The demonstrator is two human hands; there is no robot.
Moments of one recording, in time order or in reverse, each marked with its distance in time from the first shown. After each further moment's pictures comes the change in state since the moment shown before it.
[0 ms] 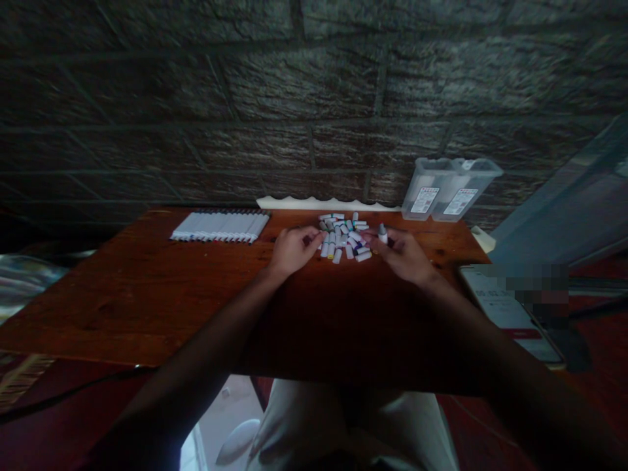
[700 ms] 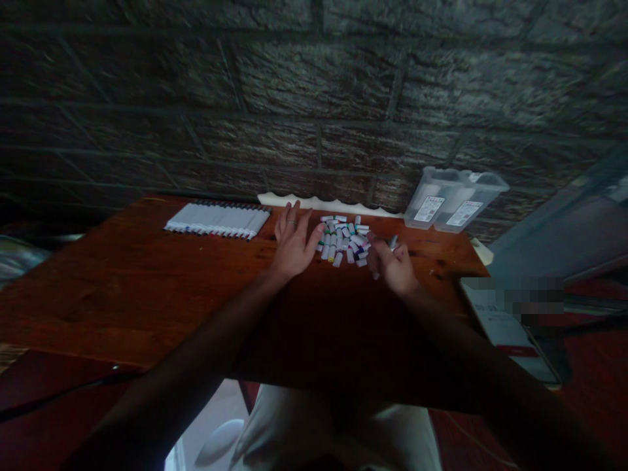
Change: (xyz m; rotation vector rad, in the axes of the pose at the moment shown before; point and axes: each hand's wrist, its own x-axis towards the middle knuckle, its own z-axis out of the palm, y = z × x) left_hand -0.004 -0.006 0.014 0.171 0.202 -0.099; right_hand 0.003 0.005 0.033 0.287 0.107 0.133
